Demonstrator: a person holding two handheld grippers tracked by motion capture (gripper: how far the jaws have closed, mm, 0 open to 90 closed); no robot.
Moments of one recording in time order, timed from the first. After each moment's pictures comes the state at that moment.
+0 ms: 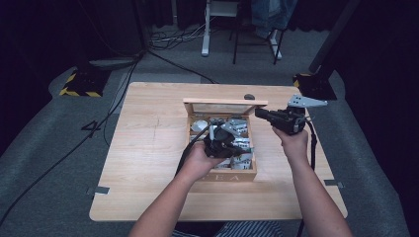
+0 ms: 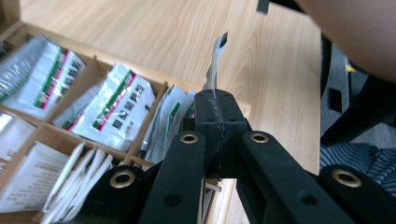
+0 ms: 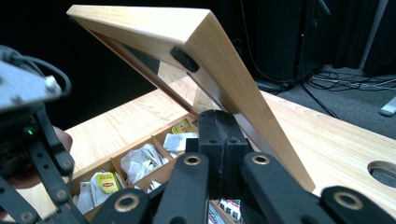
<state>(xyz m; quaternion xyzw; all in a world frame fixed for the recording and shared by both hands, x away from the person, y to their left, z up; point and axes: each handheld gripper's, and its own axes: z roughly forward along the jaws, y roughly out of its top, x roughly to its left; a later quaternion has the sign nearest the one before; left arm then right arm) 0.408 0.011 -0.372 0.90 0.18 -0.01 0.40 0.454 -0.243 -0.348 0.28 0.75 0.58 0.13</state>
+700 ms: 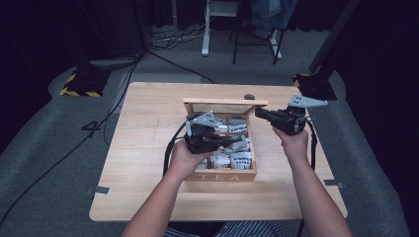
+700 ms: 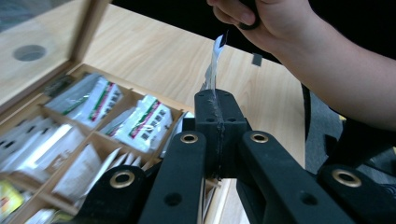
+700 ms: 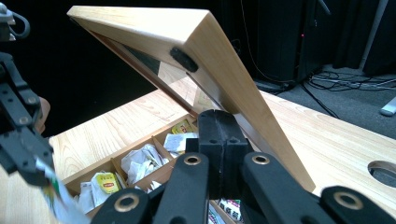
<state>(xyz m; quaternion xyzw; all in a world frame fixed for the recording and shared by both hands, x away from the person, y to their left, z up) 0.398 0.060 -0.349 0.85 0.21 0.01 0.49 0.454 -0.243 -0.348 0.28 0.75 0.58 0.13</state>
